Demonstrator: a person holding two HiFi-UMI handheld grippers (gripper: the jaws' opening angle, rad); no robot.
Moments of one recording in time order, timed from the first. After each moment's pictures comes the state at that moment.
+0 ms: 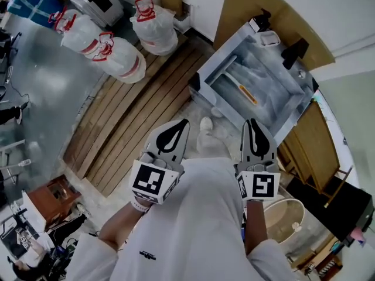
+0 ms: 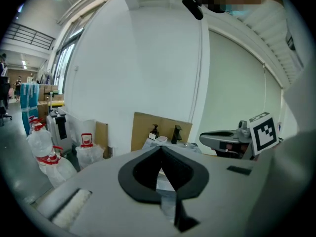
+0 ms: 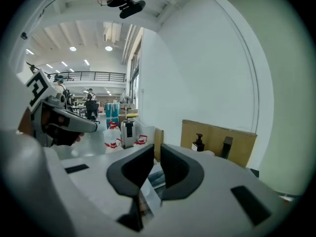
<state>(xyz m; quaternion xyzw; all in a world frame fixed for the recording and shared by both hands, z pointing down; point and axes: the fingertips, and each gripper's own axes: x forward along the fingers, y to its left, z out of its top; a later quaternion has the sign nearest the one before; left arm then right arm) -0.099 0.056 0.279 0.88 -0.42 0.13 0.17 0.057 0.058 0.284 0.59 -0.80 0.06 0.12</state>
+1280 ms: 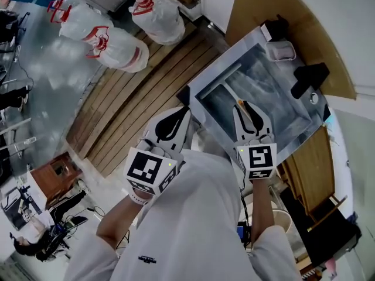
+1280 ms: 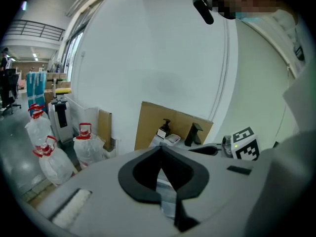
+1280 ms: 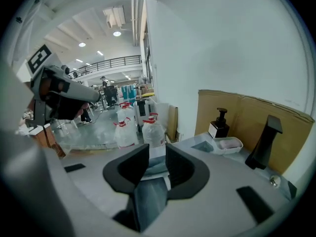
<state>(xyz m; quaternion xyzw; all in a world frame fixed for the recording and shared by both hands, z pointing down) -0.028 -0.085 0.331 0.84 -0.47 0.16 0.23 0.098 -0.101 0.415 0.44 -0.86 0.15 0.22</state>
